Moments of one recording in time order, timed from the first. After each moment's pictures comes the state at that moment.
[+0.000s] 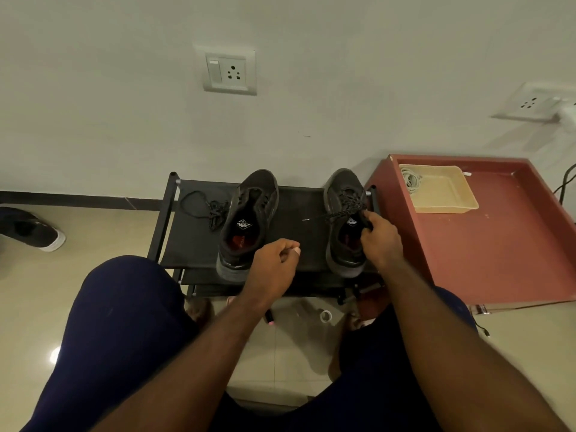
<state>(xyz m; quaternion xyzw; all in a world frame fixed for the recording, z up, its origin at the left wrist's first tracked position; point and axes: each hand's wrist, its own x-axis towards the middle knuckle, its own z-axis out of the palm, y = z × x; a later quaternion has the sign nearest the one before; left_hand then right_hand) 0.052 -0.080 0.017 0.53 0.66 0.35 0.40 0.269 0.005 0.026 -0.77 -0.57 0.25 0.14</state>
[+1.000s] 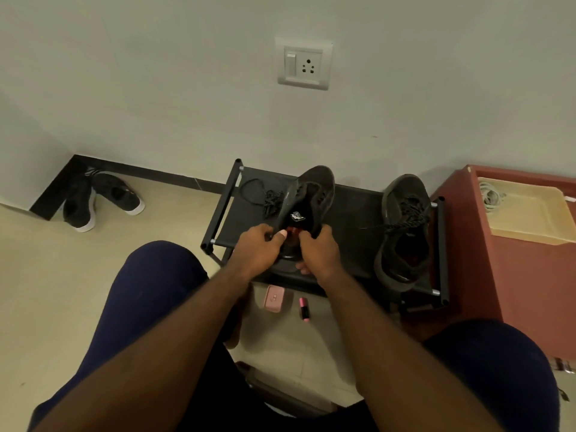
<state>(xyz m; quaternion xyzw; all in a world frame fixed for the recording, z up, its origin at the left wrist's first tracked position) -0.040 -0.087 0.022 0.42 0.79 0.26 0.36 0.087 -0.039 0.002 -0.67 -0.46 0.55 0.20</state>
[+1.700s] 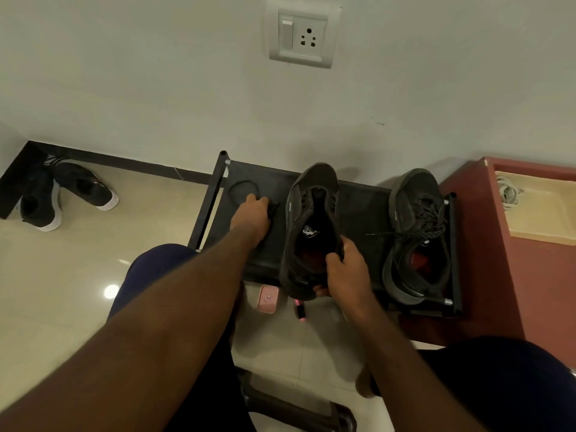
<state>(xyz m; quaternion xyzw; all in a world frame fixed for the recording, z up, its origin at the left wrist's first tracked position) -0.093 0.031 -0.072 0.56 0.79 0.02 0.24 0.115 -0.036 -0.007 -0.68 -0.45 0.54 0.21</state>
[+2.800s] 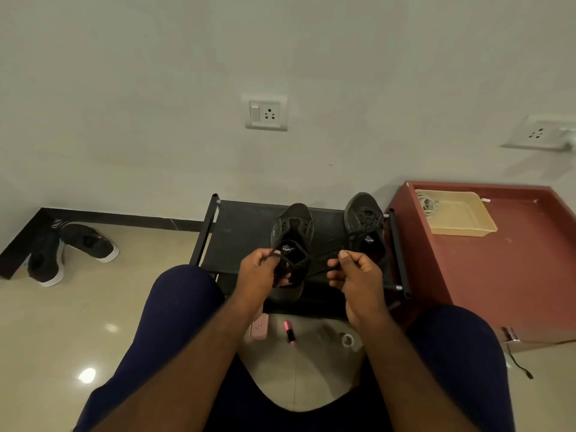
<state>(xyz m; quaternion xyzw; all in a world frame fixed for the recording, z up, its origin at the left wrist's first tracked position) 0.012 -0.127 0.063 0.25 0.63 0.50 0.54 0.184 -0.106 0.056 -0.57 -0.32 0.57 0.50</state>
